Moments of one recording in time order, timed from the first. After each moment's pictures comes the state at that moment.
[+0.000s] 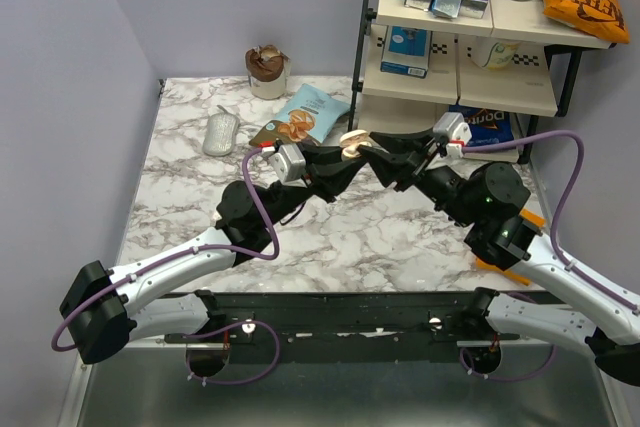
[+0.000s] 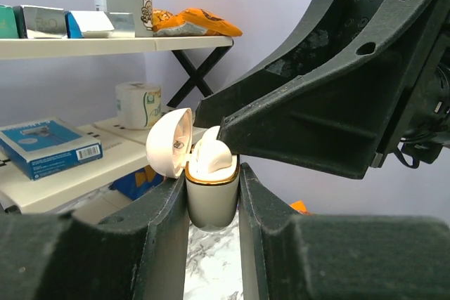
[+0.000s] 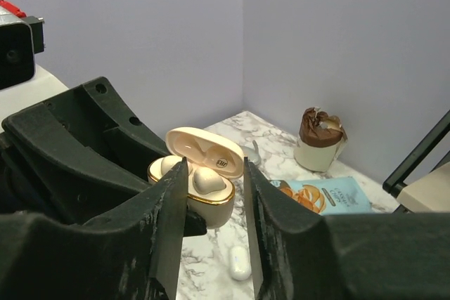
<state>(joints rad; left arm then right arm) -0.92 1.11 0.74 0.90 0.16 -0.15 0.90 0.89 0.95 0.26 -0.01 -0.03</state>
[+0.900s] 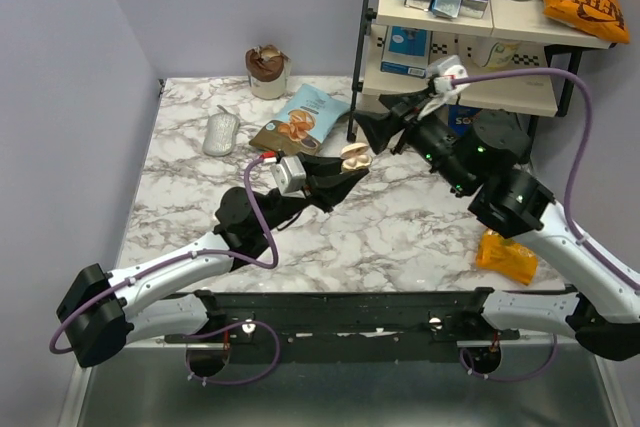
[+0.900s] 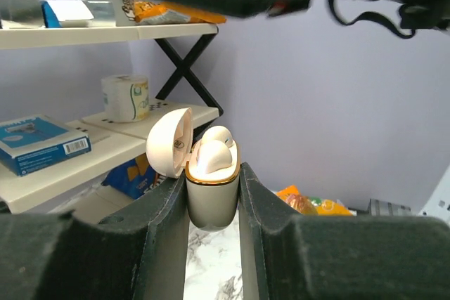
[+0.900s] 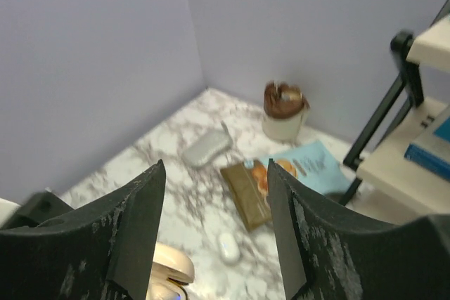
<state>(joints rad) -0.92 1.08 0.68 0.92 0.22 -0.12 0.90 1.09 1.41 -0.13 0.19 0.05</state>
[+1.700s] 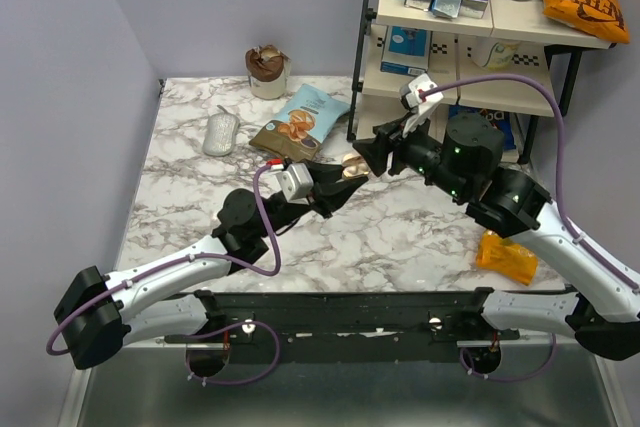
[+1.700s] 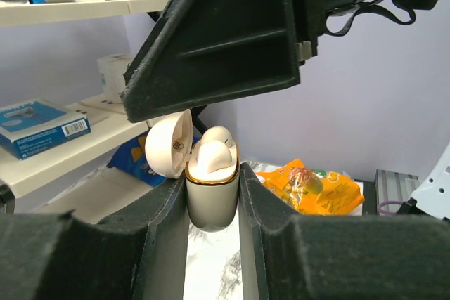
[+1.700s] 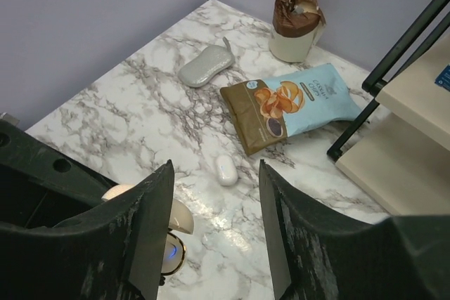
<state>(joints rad) -0.93 1.05 0.65 0.84 0.23 -0.05 0.90 1.12 1.40 -0.41 0.14 0.06</state>
